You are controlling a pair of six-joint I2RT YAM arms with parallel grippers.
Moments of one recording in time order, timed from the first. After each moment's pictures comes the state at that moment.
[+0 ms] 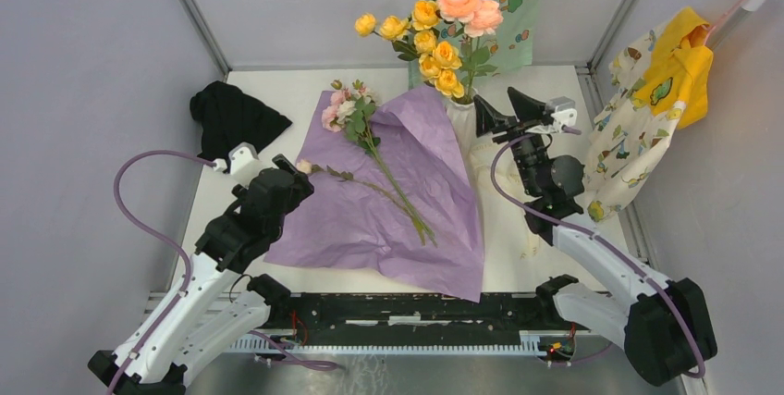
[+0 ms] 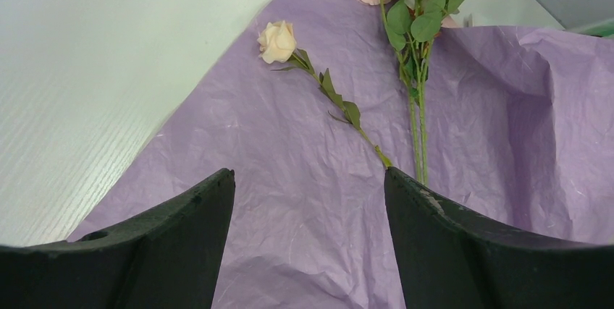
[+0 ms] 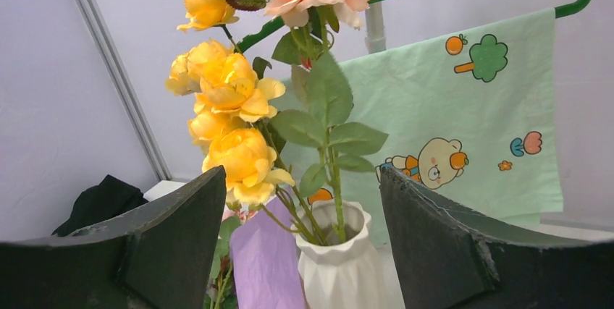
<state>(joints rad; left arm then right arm) -0.56 0.68 0.79 -0.77 -0.65 -0.91 0.40 1.06 0.58 0.95 0.06 0.17</state>
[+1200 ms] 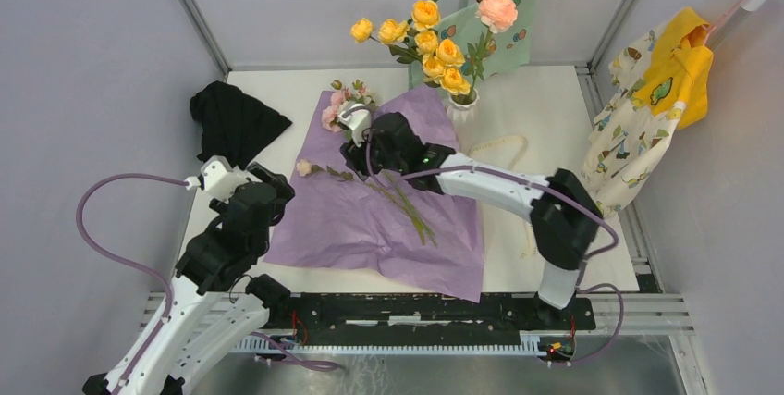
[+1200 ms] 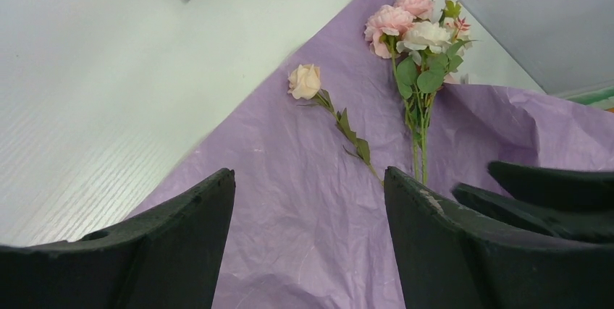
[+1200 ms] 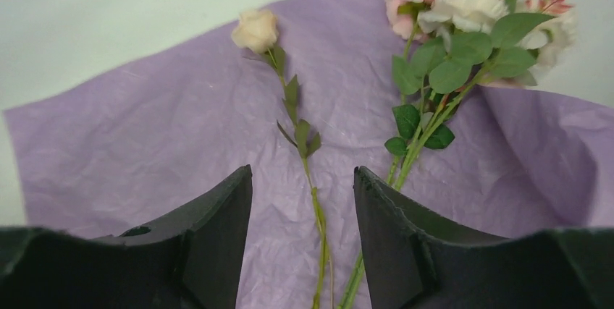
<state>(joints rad) -0.56 0.55 0.81 -0.86 -0.79 -0.95 0.92 1.72 1.31 0.03 -0.03 -0.04</state>
